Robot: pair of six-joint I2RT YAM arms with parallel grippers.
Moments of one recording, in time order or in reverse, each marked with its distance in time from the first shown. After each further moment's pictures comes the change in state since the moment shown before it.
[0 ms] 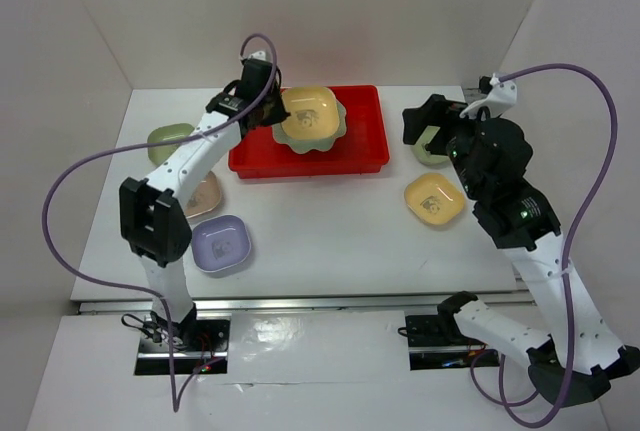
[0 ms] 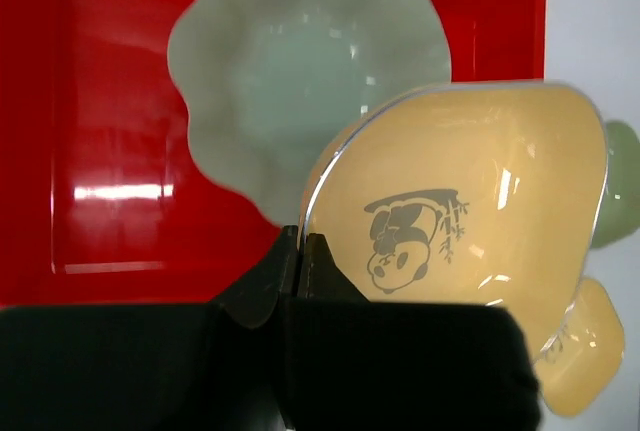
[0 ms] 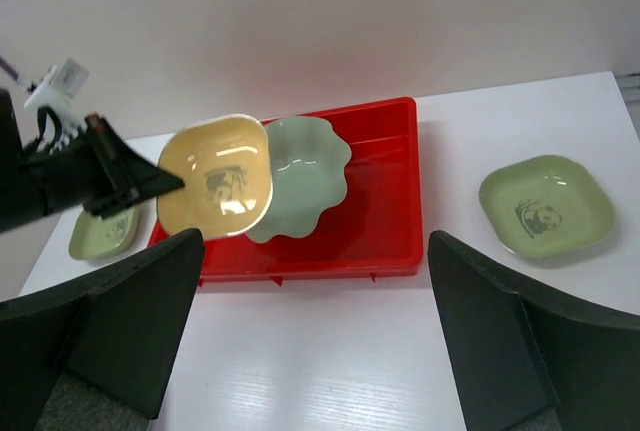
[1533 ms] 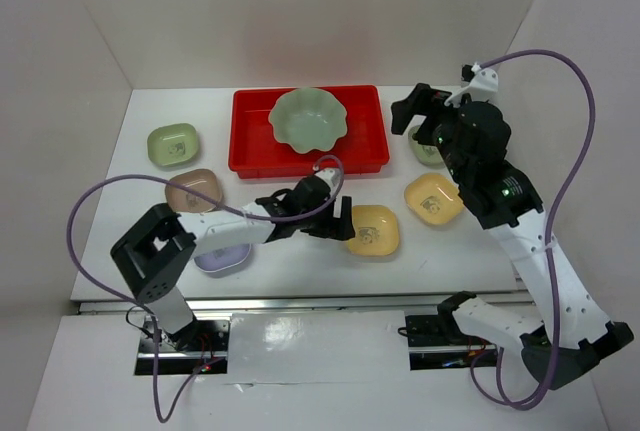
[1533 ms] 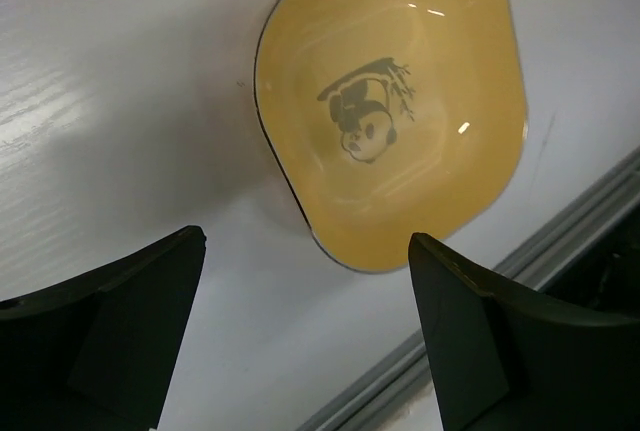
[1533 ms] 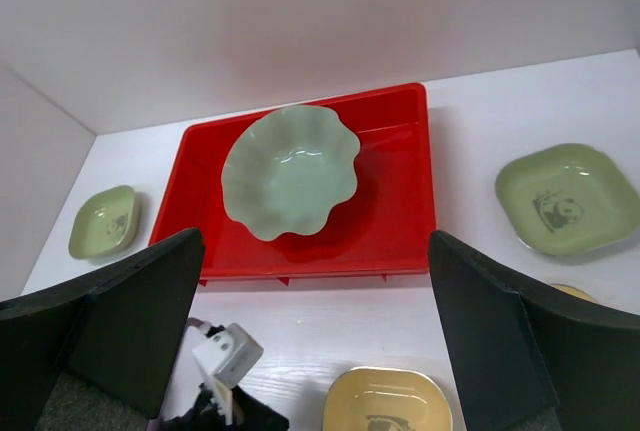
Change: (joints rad) left arm -0.425 -0.189 -0.796 0.507 0.254 -0.040; right arm -0.006 0.110 0.024 0.028 -0.019 0.037
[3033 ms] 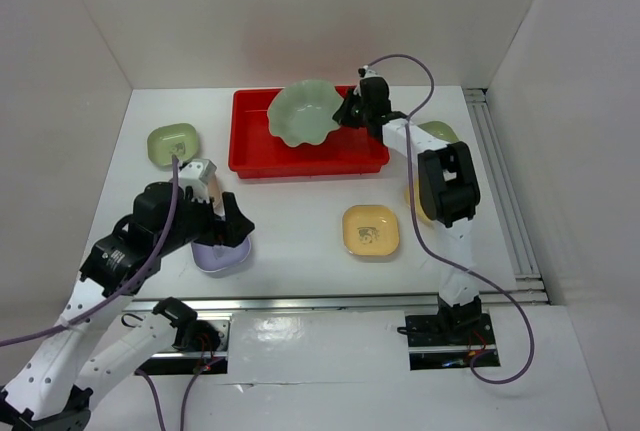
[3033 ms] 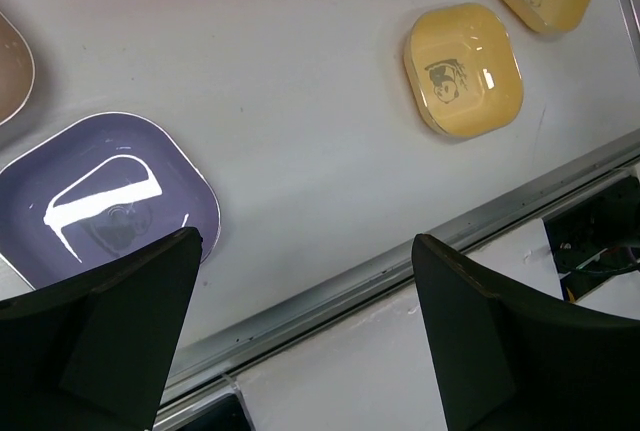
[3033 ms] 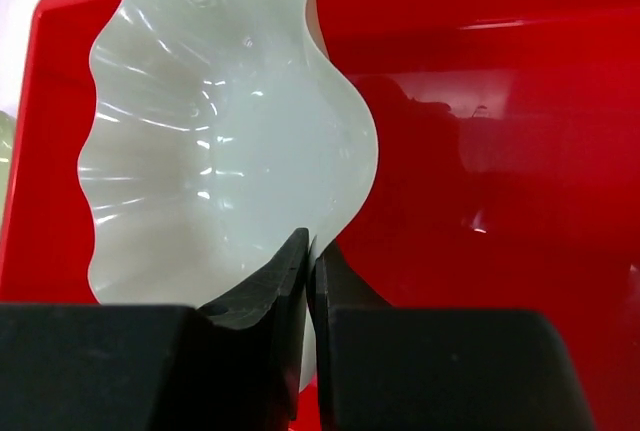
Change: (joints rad) left arm 0.376 -0.975 -0.029 -0.754 0.018 0.253; right arm -0.130 1.176 0.381 0.446 -0.472 0.119
